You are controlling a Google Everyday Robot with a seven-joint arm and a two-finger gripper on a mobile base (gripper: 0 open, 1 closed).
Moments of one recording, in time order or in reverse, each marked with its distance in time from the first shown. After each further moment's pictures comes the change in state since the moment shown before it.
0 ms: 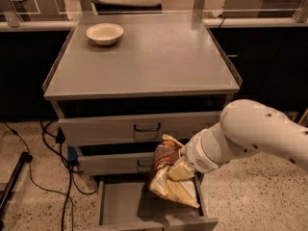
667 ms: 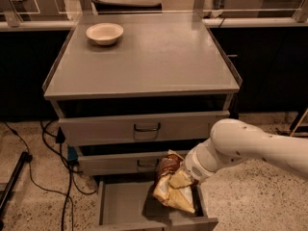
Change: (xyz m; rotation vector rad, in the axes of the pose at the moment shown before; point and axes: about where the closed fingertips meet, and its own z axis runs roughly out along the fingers) arm 0.051 -0.028 0.086 -0.051 0.054 0.128
